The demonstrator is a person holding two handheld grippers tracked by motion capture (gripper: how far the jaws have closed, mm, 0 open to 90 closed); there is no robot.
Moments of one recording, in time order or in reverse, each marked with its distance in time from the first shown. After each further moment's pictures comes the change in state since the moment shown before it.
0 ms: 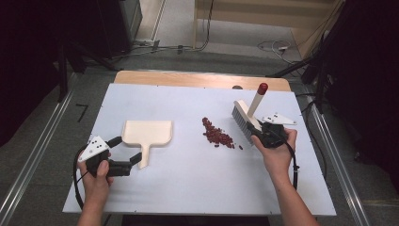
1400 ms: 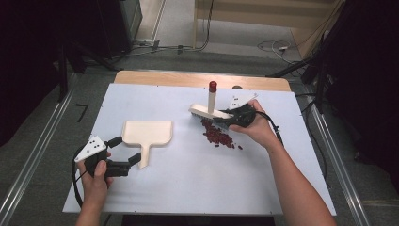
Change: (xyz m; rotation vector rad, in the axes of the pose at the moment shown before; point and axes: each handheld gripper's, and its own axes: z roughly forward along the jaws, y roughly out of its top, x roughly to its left) left arm 0.000 0.001 -0.002 -0.016 -0.047 -0.014; right arm 0.017 0.057 0.092 0.034 0.592 -0.531
